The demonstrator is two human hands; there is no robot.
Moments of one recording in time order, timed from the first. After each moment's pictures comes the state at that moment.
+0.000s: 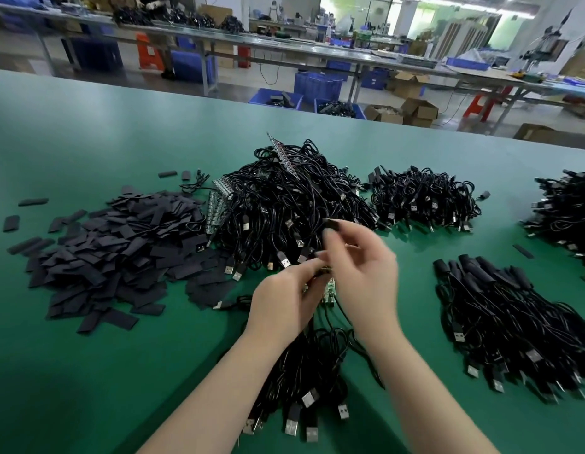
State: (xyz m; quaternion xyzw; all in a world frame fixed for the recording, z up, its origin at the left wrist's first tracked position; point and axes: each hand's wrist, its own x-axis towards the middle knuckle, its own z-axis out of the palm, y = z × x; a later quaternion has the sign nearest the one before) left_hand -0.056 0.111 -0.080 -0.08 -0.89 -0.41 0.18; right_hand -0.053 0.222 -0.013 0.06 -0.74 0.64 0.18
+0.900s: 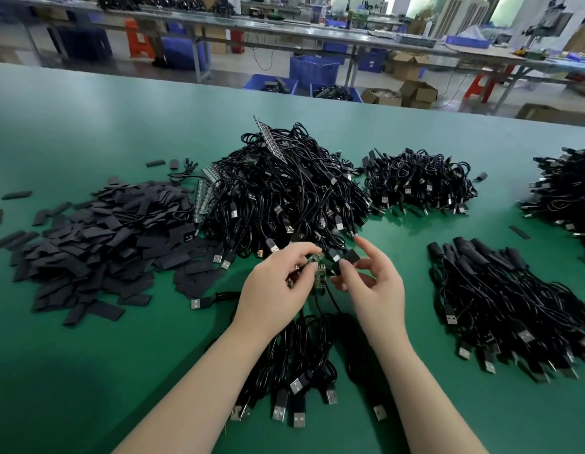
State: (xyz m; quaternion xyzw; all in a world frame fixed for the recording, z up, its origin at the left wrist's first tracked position) left_hand -0.054 0.113 -0.086 -0.10 -0.85 -0.48 0.19; right_hand -0.054 0.272 -0.078 -0.02 -0.74 0.66 0.12
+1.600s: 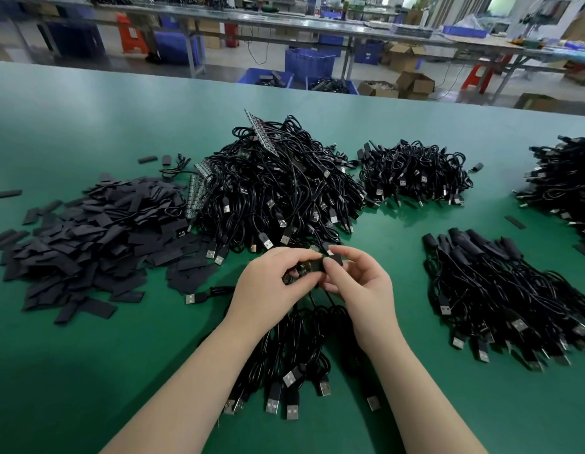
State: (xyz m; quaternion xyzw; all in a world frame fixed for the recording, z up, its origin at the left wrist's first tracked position) left_hand -0.054 0.114 -0.081 -0.13 -0.85 -0.49 0.15; right_hand -0.049 0.268 -0.079 0.00 -0.64 0.76 0.04
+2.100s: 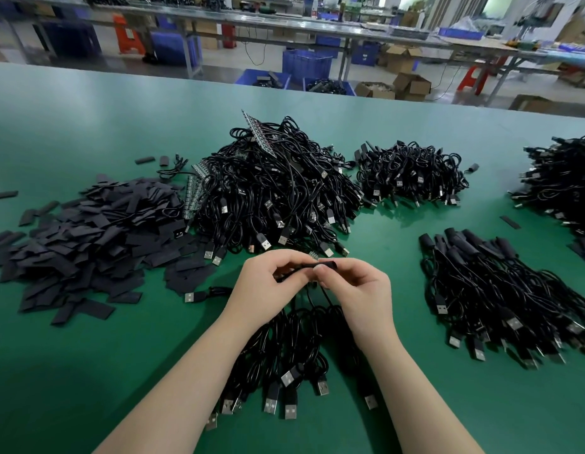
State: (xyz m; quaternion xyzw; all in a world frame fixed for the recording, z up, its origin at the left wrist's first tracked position) left_hand -0.059 0.110 -0.084 -0.15 -0.80 -0.57 0.12; right_hand -0.043 0.267 -0.071 0.04 -0.69 0.72 0.08
